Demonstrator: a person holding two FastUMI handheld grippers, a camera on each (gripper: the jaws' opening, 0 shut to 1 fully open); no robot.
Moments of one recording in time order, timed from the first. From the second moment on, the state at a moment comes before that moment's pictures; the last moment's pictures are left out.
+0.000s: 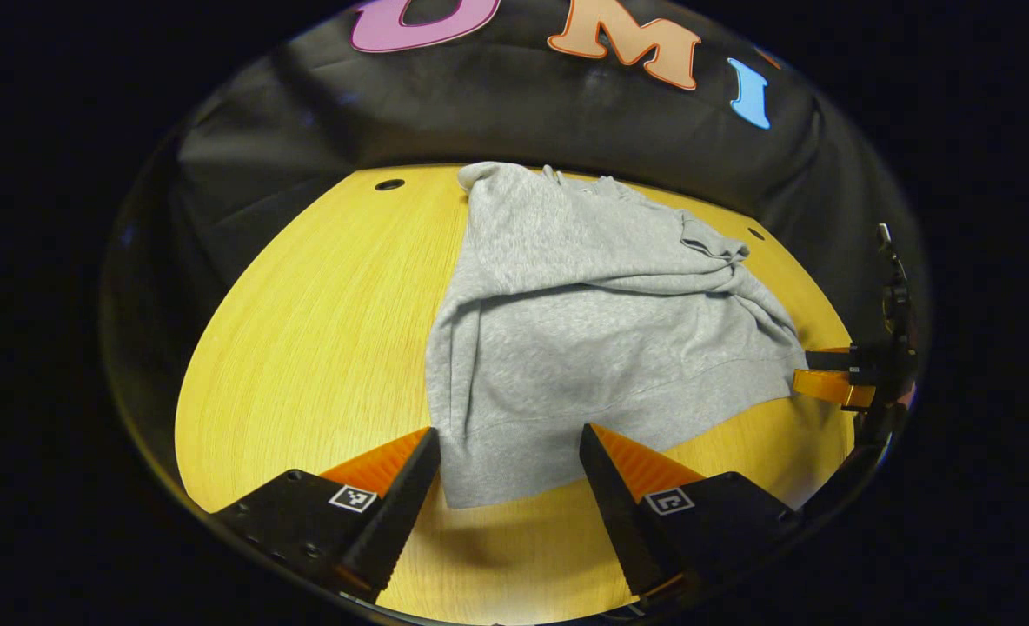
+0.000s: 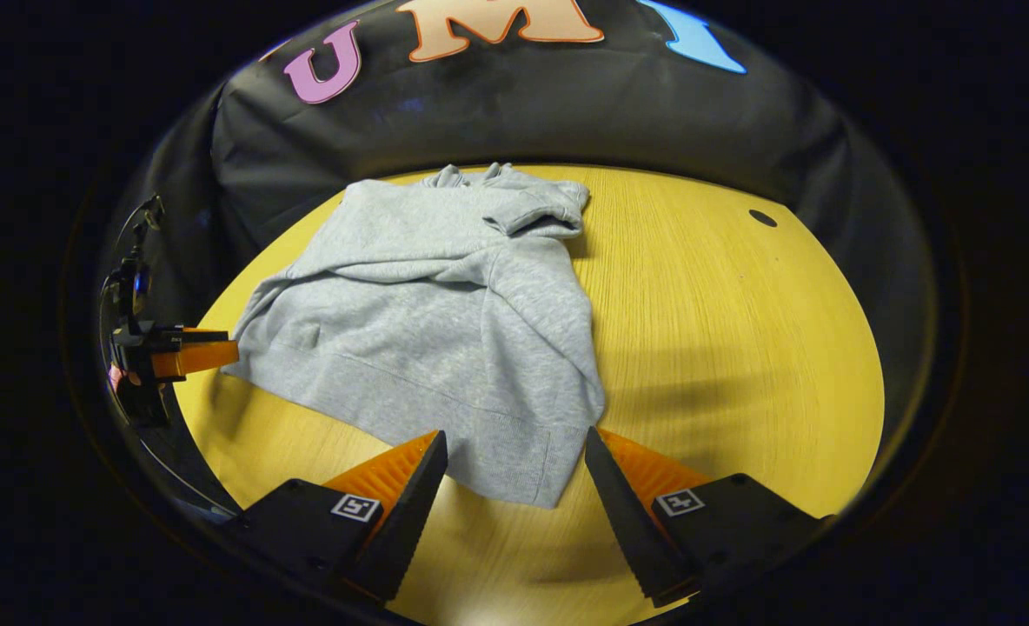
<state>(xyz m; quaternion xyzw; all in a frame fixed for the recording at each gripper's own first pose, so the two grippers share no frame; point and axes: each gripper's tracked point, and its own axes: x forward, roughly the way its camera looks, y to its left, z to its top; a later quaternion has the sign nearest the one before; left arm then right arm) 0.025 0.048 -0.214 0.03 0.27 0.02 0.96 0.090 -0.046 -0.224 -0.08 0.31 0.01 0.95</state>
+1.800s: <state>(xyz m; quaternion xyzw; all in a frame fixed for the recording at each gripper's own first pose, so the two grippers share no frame) 0.047 0.020 -0.188 0.04 0.28 -0.07 0.96 0.097 -0.027 -0.187 -0.05 0.33 0.02 0.94</state>
